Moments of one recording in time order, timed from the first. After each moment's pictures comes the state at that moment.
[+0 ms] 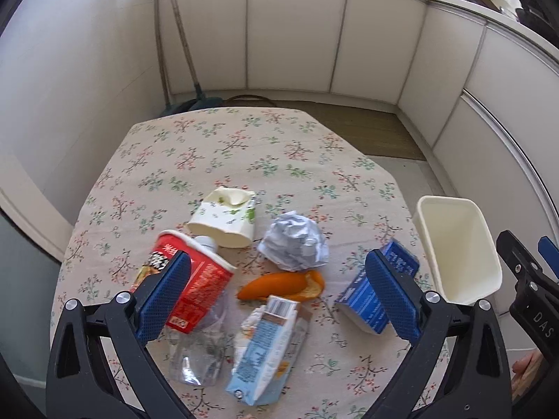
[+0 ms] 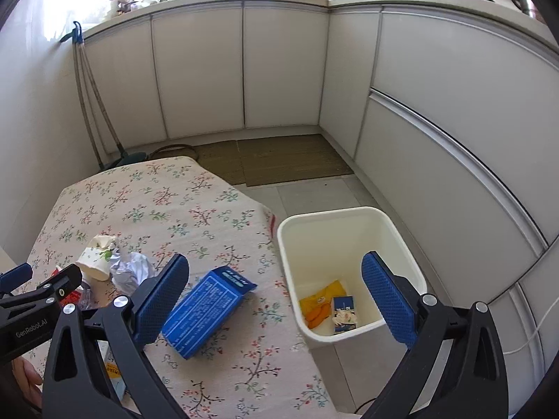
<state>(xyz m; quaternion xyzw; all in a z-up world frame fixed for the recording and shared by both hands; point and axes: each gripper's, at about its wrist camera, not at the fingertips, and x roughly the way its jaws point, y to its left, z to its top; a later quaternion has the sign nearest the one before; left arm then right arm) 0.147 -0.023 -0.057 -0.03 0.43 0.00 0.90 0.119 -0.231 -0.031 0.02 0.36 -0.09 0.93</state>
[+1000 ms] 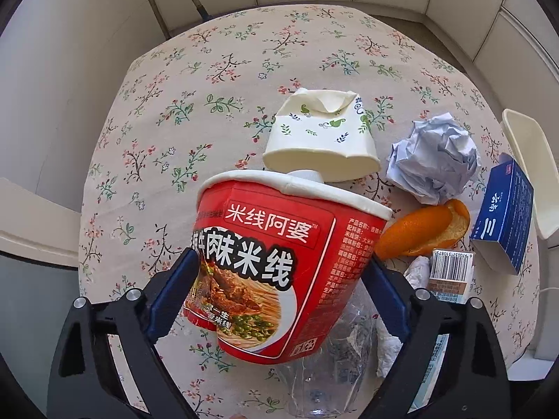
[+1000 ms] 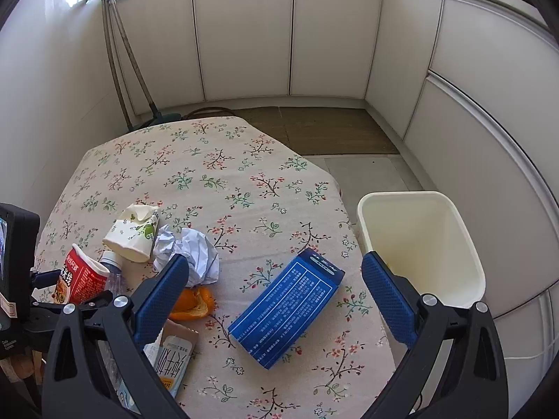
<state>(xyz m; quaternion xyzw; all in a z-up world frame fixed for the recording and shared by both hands) 0.193 0.056 -0.150 0.06 0.57 -0.01 0.82 0.161 -0.154 -0.070 0.01 0.42 -0.03 0.91</state>
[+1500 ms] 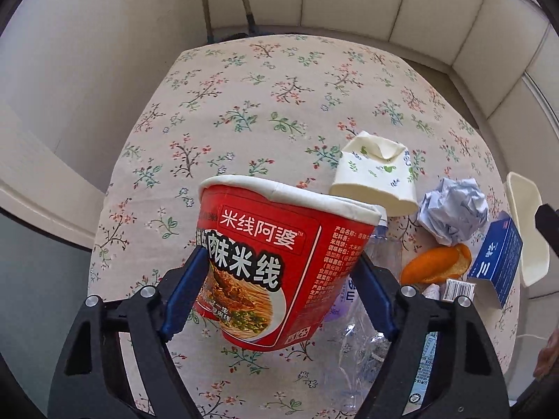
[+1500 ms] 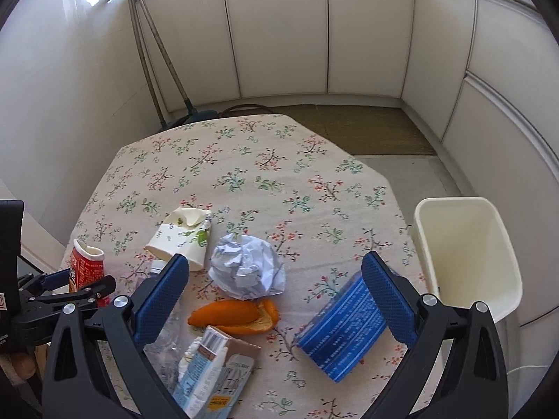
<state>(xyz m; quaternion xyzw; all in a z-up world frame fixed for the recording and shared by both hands) 0.187 0.117 -0.123 -0.04 0.54 0.04 0.84 0.181 -0.108 -0.074 0.03 0.43 0.03 0.90</state>
